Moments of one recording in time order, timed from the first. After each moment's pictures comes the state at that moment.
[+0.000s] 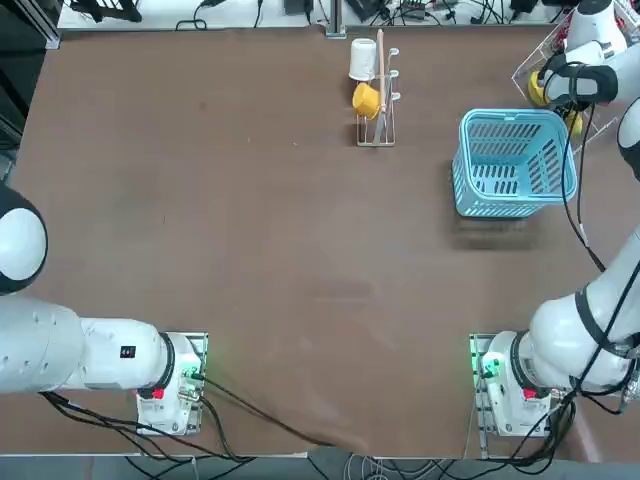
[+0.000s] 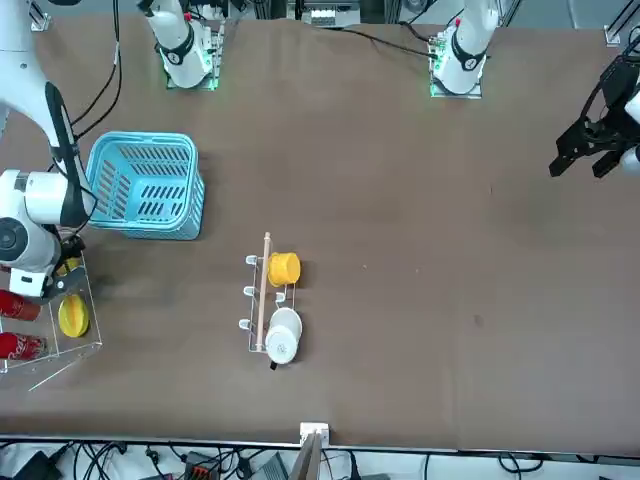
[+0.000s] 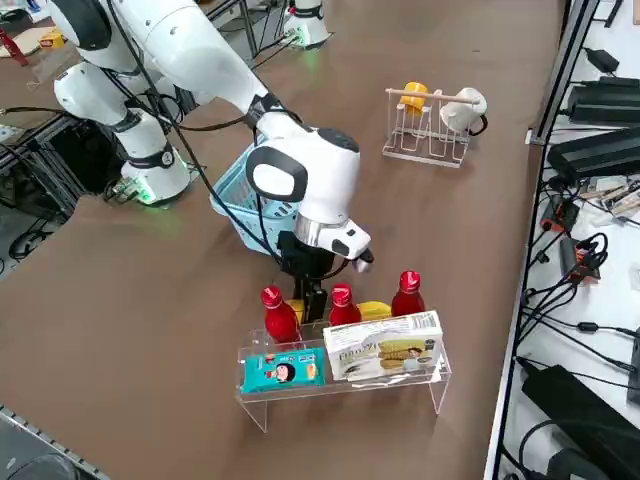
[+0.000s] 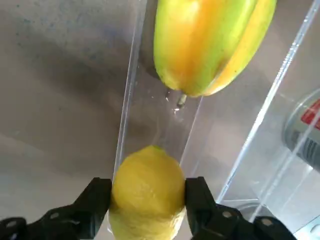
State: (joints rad) arm -0.31 0.65 0.00 -1.70 -0.59 2.26 -0.56
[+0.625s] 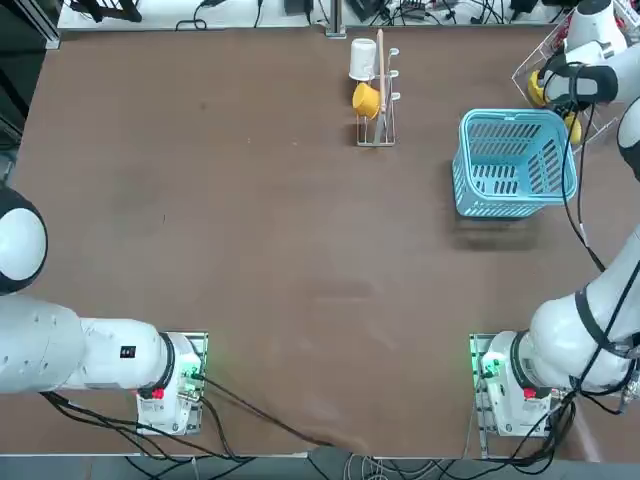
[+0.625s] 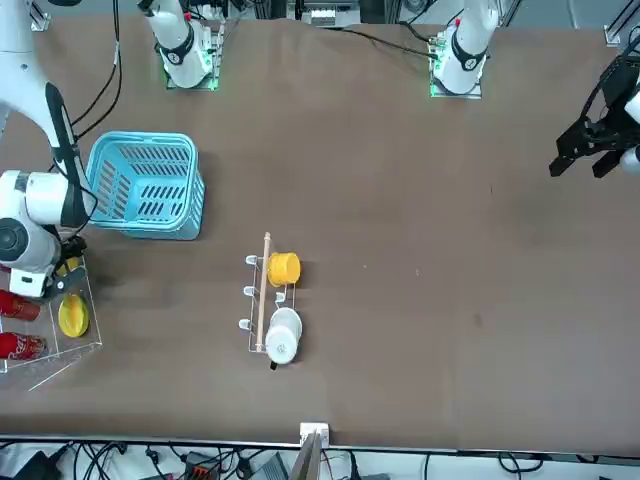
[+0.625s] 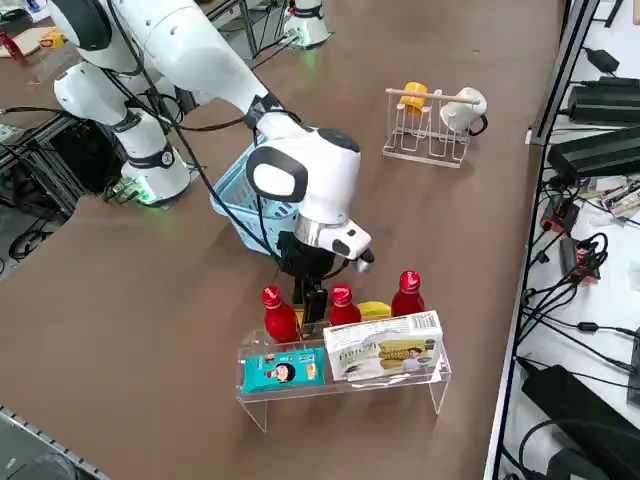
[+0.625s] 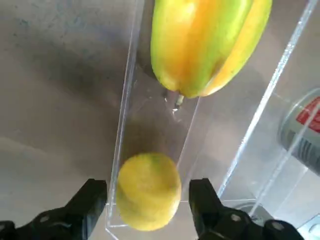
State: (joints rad) arm -0.31 0.64 0.00 -1.69 -0.60 2.26 -0.56
